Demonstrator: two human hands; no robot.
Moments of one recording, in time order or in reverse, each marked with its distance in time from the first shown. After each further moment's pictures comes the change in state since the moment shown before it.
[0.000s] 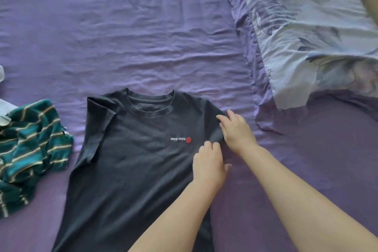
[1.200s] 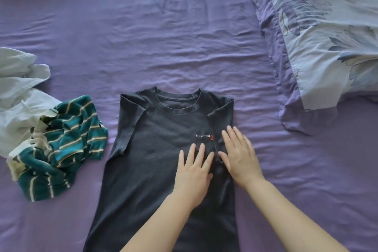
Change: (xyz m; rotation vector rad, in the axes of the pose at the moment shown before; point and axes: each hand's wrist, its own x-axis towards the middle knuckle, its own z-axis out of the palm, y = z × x) left_hand -0.052 -0.113 0.002 0.329 0.003 0.142; right_hand -0.064 -0.055 0.045 -0.090 0.178 -0.192
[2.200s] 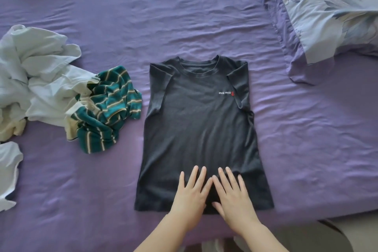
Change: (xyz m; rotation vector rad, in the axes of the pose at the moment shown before) left_hand -0.211 -0.057 0.072 0.092 -0.269 0.199; right_hand -0.222 -0.167 0.065 -0.105 -0.231 -0.008
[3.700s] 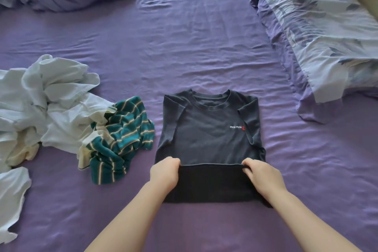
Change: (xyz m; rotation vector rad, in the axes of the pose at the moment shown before) left_hand 0.043 -0.132 -0.132 -0.246 0.088 -0.440; right_hand 0.122 0.078 -0.103 0.213 0.023 0.266
